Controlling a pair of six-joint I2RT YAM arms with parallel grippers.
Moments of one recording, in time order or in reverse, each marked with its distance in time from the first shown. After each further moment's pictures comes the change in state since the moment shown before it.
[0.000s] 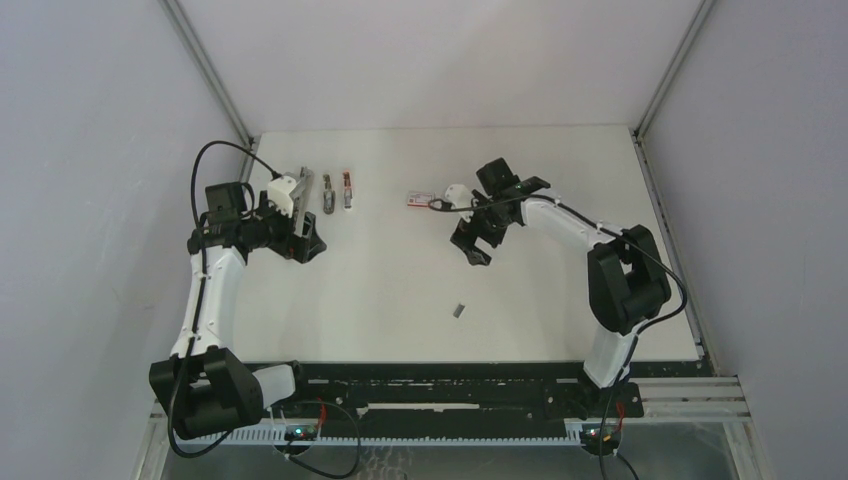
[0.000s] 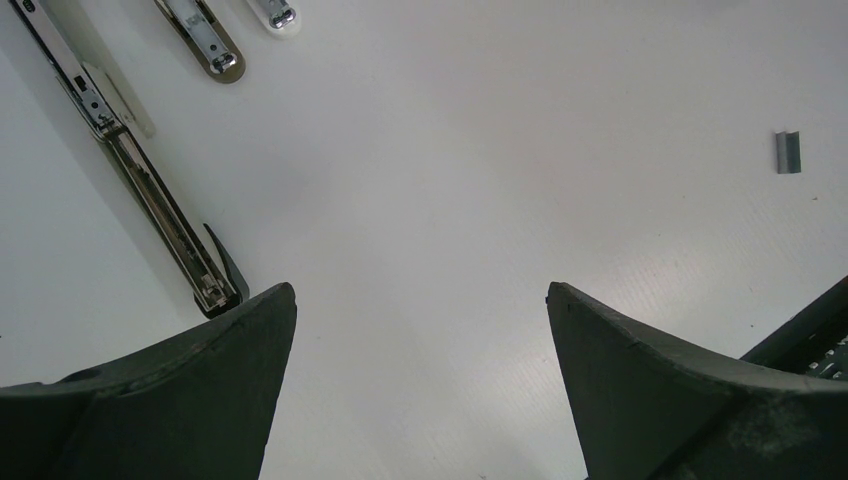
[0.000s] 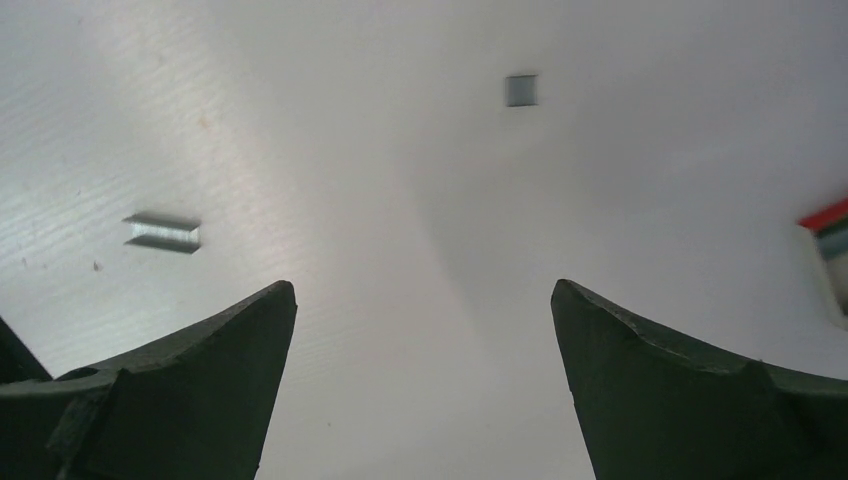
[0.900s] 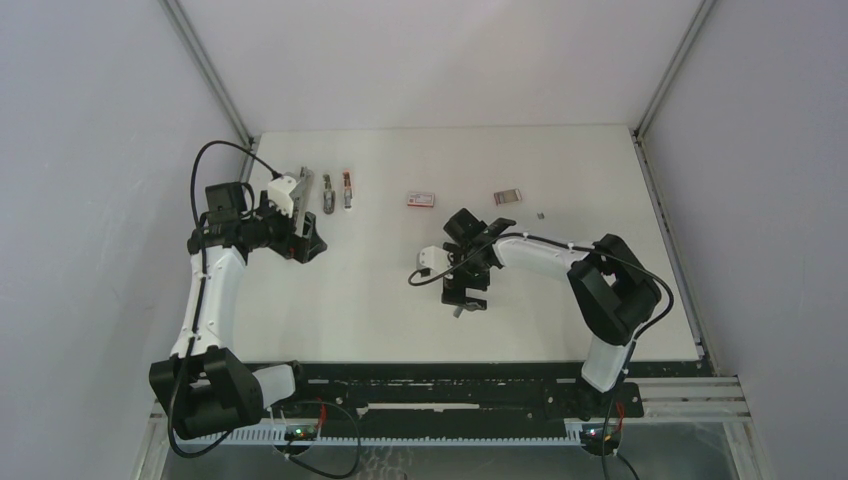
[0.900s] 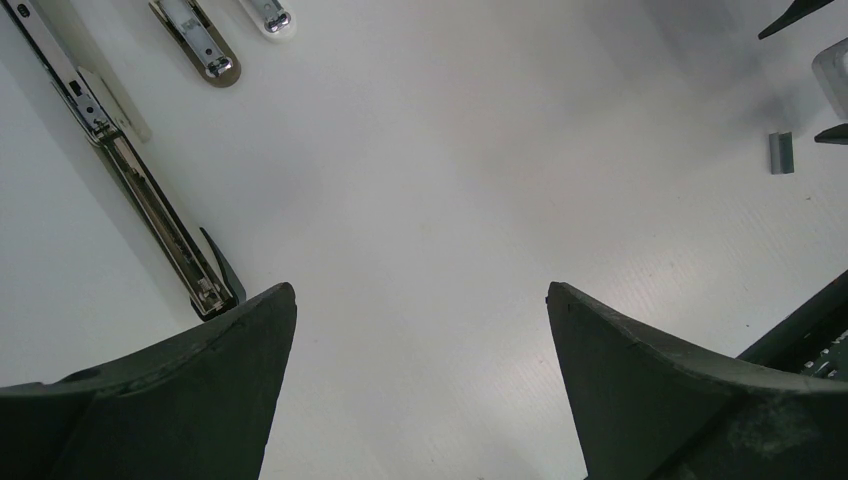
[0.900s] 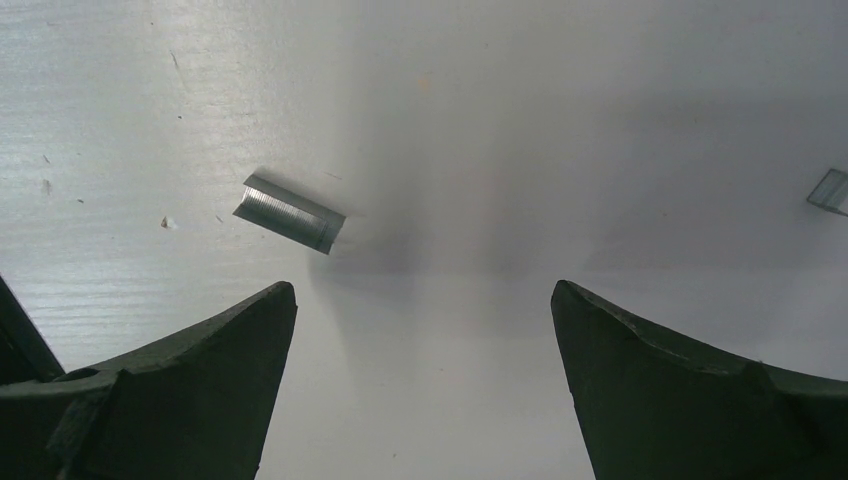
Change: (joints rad) left arm 0.000 0.000 0.000 0.000 0.014 0.000; right arm 0.243 -0.023 -0.233 0.040 0.094 -0.183
